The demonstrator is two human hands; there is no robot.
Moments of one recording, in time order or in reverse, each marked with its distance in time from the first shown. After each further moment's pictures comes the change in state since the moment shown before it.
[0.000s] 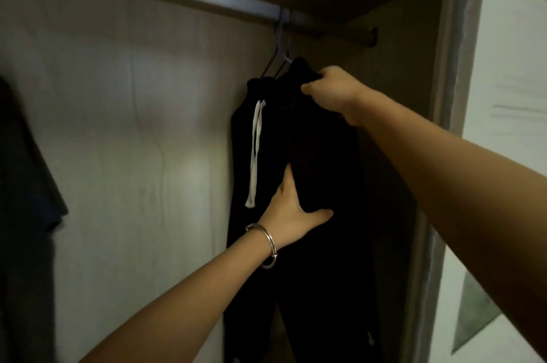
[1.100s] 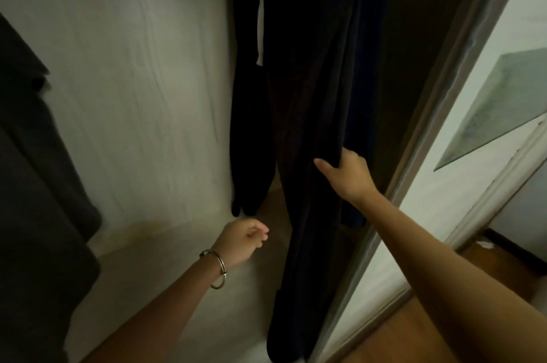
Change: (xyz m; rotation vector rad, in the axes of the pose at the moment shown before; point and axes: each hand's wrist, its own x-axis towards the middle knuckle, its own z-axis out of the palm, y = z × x) left_hand -0.230 -0.168 0.050 -0.043 -0.250 -0.581; right_hand -0.207 0.197 0.147 -0.038 -0.095 0.250
